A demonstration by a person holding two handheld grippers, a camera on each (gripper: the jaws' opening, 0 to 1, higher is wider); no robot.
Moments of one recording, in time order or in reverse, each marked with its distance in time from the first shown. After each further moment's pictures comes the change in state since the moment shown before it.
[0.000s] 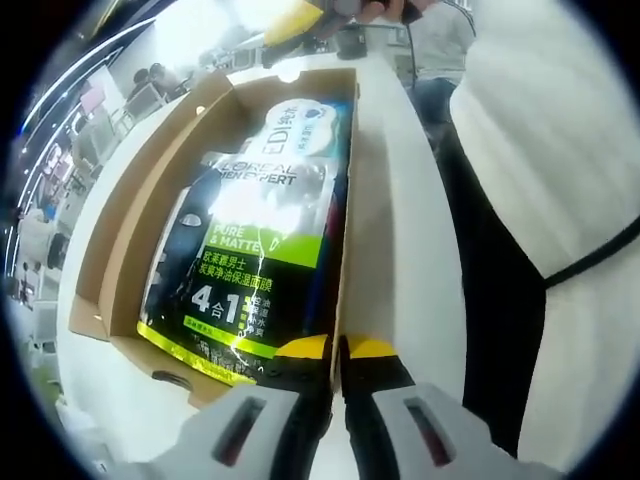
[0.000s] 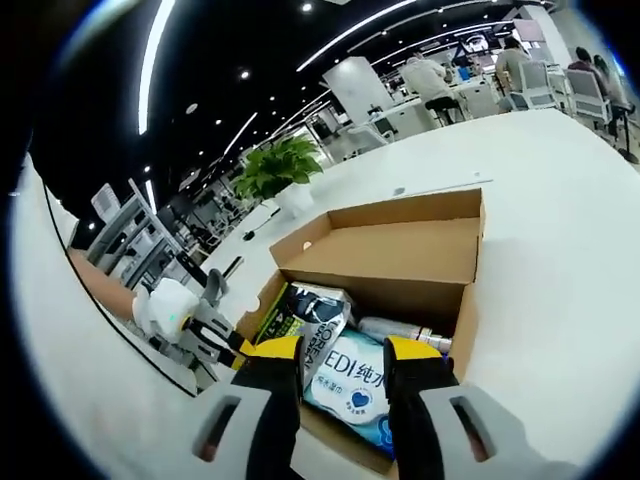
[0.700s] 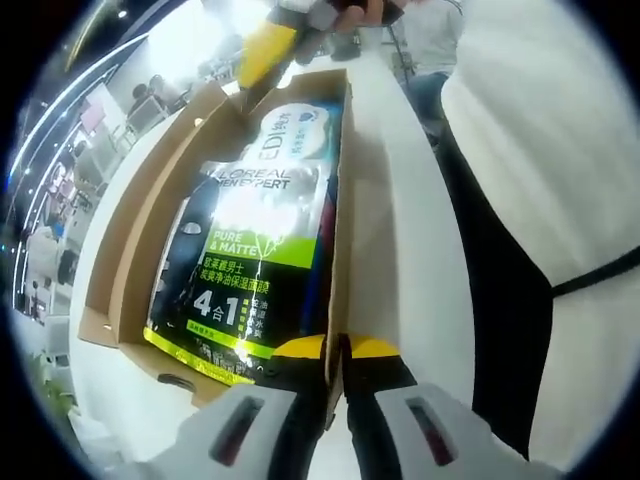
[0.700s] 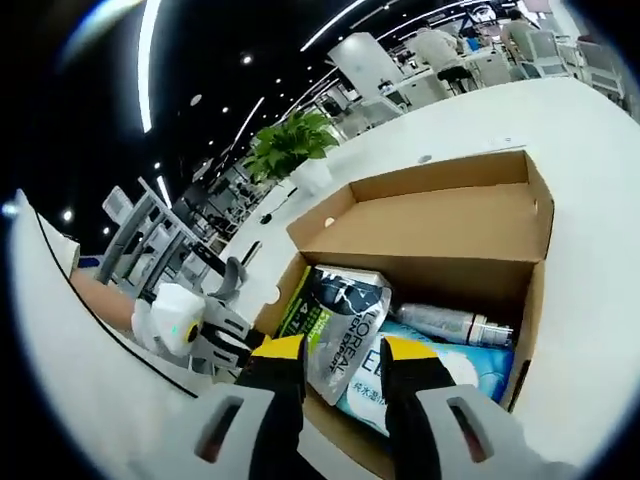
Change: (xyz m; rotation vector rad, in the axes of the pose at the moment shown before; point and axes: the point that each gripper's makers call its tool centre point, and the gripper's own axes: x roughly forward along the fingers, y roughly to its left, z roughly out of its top) left arm -0.001 0.003 0.000 0.045 -0.012 0.051; right arm 0.042 0.026 -0.009 0.088 0.087 0.105
